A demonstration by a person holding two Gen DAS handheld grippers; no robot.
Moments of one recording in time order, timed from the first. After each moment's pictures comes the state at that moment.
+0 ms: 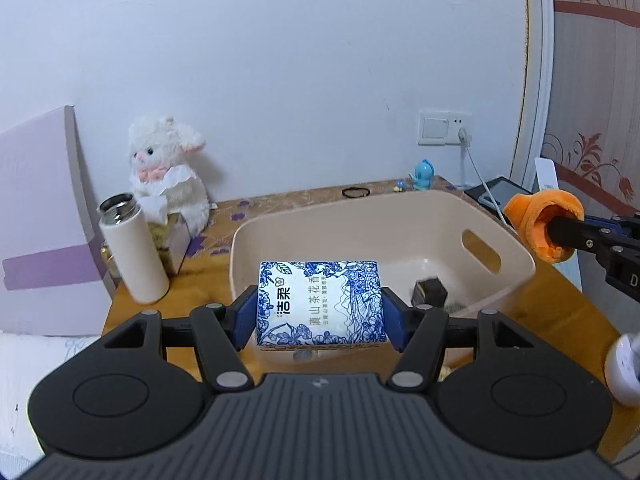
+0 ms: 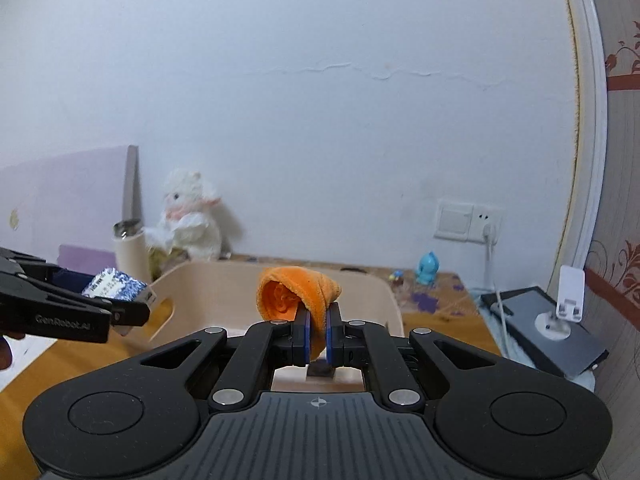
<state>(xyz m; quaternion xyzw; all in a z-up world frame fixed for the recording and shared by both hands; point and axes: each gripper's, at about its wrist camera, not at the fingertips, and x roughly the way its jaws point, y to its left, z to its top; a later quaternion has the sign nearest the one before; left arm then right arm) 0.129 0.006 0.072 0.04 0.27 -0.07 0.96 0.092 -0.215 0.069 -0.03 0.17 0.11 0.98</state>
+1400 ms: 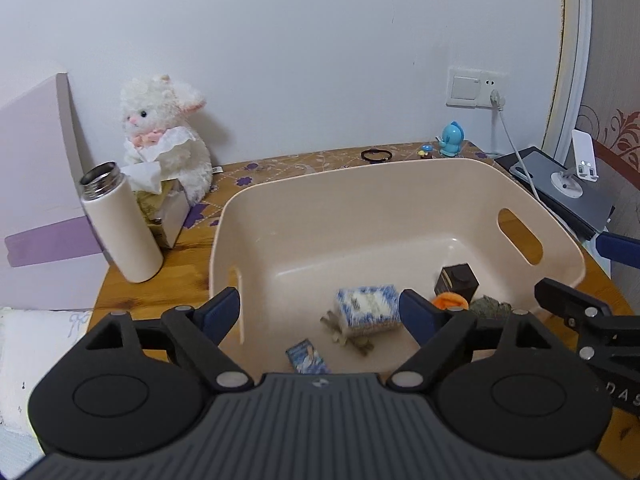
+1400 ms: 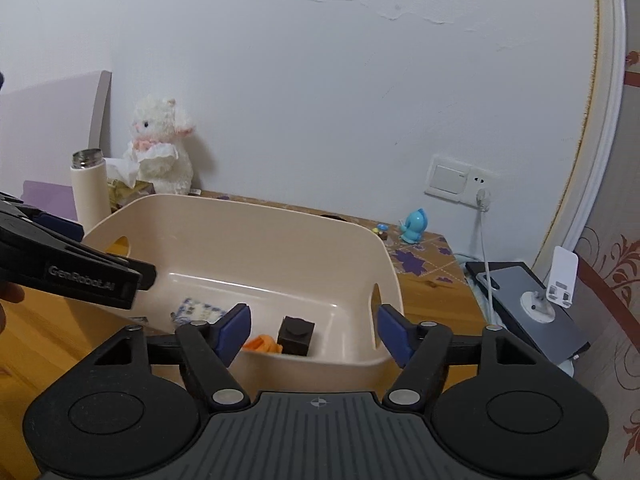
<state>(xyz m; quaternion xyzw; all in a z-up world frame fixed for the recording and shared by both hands) 0.176 -0.009 0.048 0.05 0.33 -0.03 0.94 0.123 -0.200 0.038 -0.09 0.26 0.07 0.96</state>
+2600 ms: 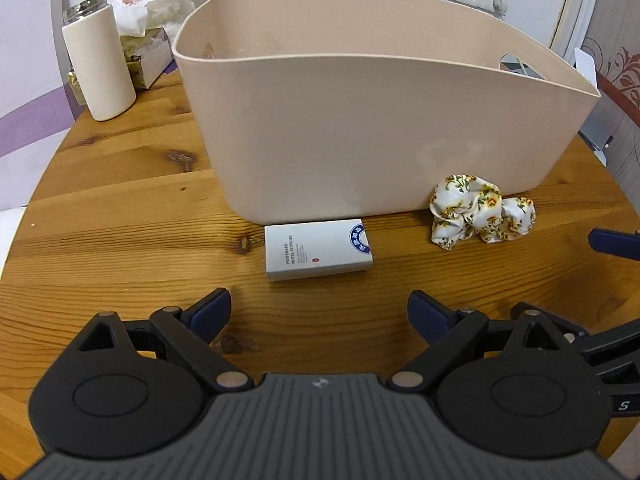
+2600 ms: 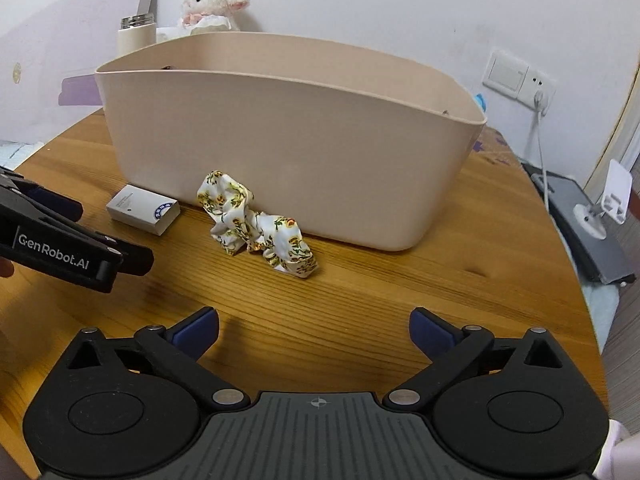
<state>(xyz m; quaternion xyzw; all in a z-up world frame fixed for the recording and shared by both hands) 0.135 0.000 -0.063 0.01 0.45 -0.04 0.89 0.098 -0.197 -0.069 -0.11 0.39 0.14 0.91</state>
